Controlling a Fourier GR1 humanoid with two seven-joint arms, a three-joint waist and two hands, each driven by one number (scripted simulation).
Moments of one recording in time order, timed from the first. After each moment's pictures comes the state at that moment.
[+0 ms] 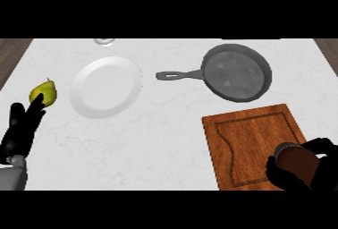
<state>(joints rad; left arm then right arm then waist) -0.12 0.36 0.17 -1.31 -0.09 0.05 0.24 0.16 -0.14 0.23 -2.17 1.39 0.15 1.02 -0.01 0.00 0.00</state>
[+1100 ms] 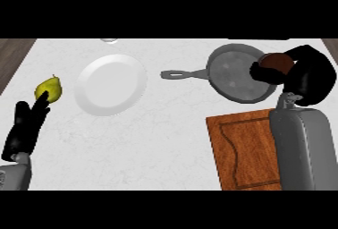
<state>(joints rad) -0.13 0.34 0.17 -1.31 -0.11 0.03 0.23 -0.58 -0.07 -0.19 -1.45 1.29 -0.17 0.89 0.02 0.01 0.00</state>
